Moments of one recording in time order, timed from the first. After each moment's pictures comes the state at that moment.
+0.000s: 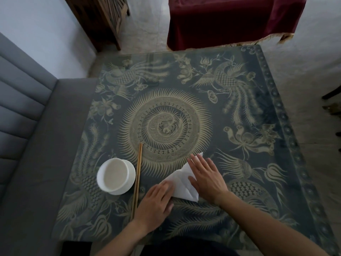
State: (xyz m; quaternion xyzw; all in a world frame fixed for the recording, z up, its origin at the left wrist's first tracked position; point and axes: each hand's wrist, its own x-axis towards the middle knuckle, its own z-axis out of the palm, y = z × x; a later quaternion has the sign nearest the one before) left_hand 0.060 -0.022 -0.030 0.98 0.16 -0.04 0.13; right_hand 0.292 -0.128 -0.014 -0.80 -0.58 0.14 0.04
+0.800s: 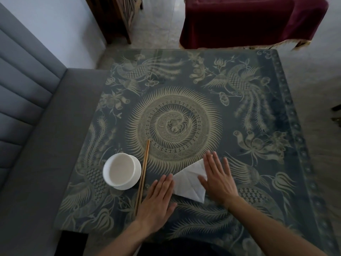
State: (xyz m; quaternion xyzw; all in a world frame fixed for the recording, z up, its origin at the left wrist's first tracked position) left_hand 0.056 -0.025 -0.029 0.96 0.23 -0.10 0.11; right_hand 0.303 -0.132 -0.030 -0.83 -0.54 0.12 0.00
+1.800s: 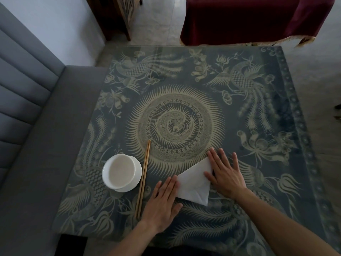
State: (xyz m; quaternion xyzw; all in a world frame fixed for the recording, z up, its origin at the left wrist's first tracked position) left_hand 0.065 -0.025 -0.048 0.96 0.23 -0.13 0.12; right_hand 0.338 -0.125 -0.046 -0.83 -0.55 0.13 -0.06
